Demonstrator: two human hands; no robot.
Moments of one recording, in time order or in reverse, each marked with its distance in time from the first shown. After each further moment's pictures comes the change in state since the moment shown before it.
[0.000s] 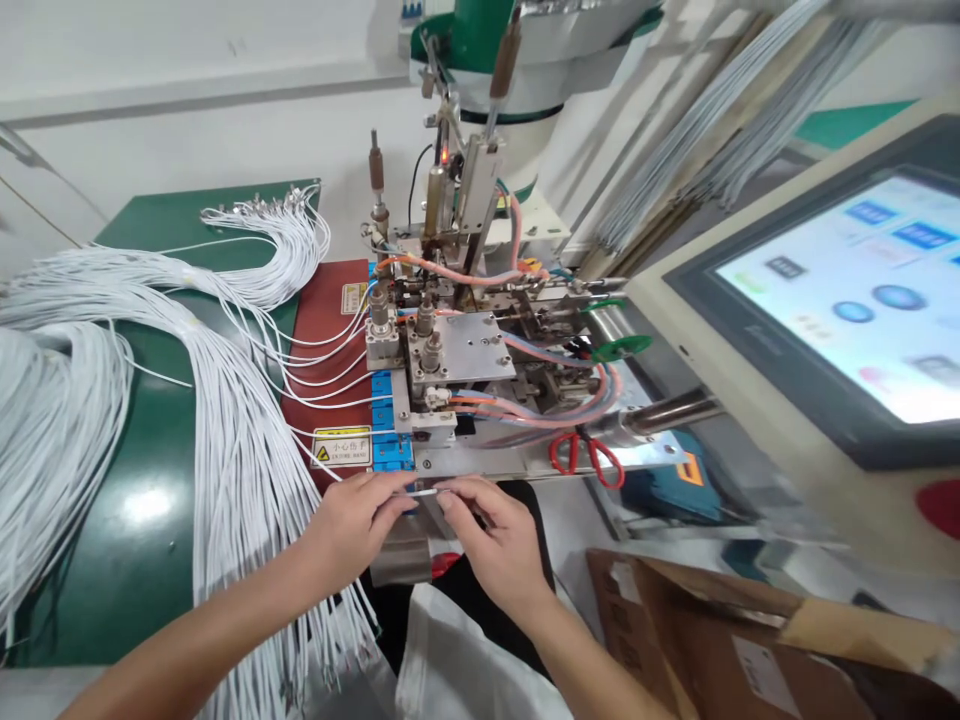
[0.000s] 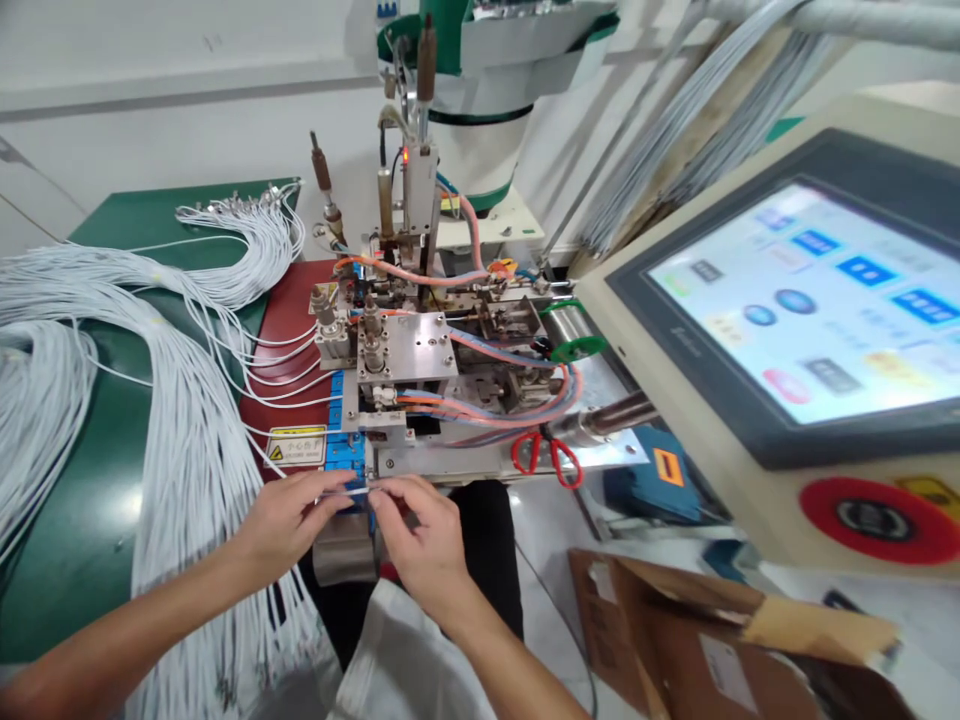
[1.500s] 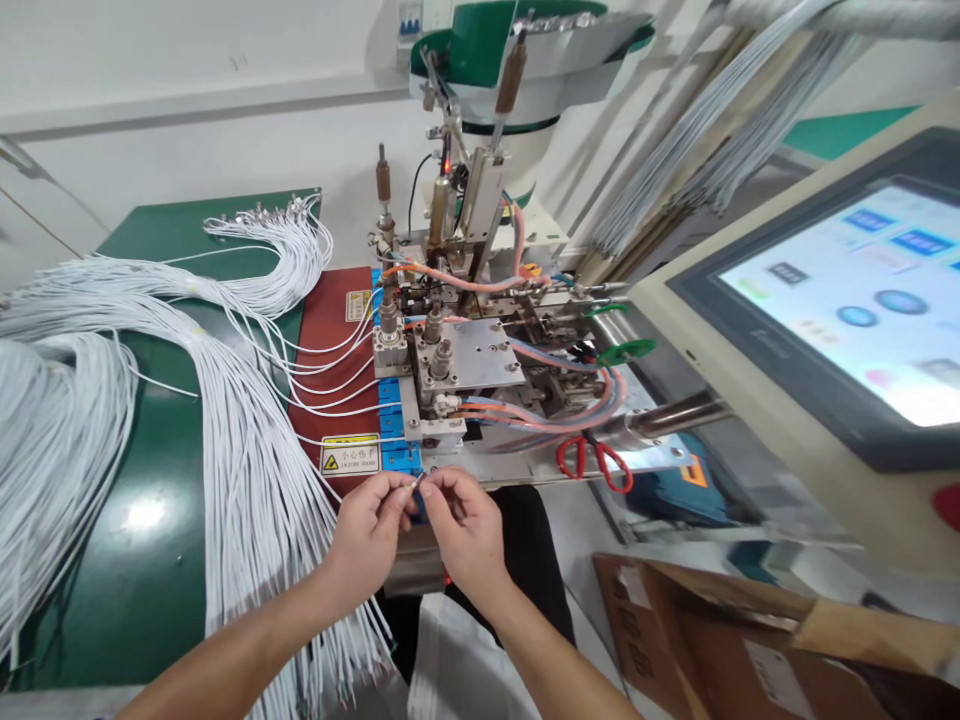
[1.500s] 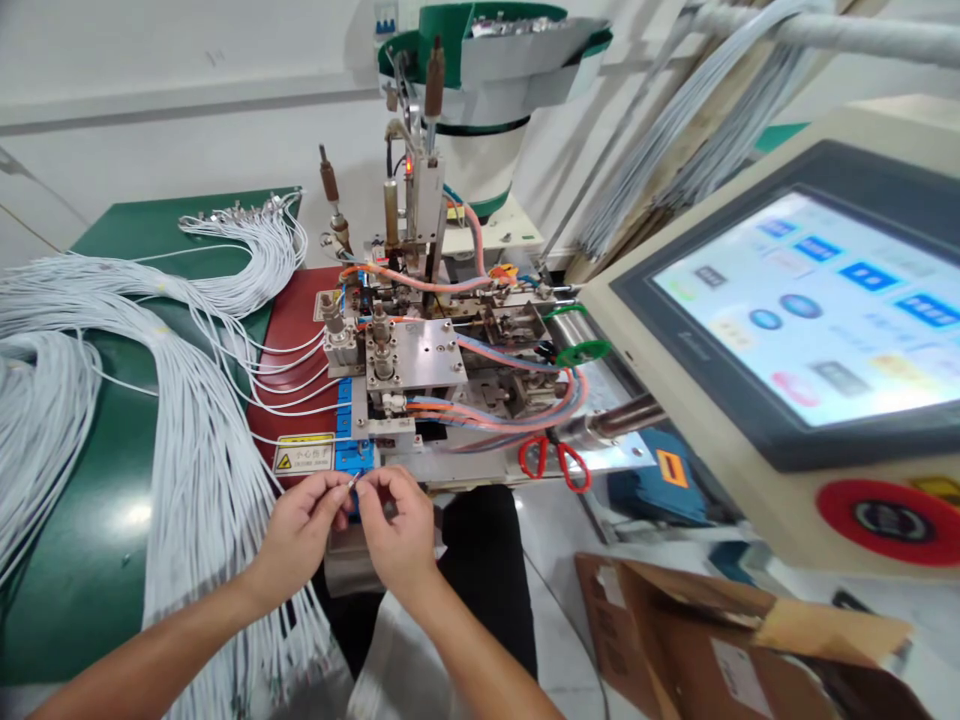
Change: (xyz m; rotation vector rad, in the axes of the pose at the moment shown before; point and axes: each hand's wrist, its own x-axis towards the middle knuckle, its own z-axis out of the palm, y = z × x) left_hand 0.002 0.009 0.011 -0.610 0.073 -0.559; right_hand 0.006 0.007 0.045 0.143 0.099 0.126
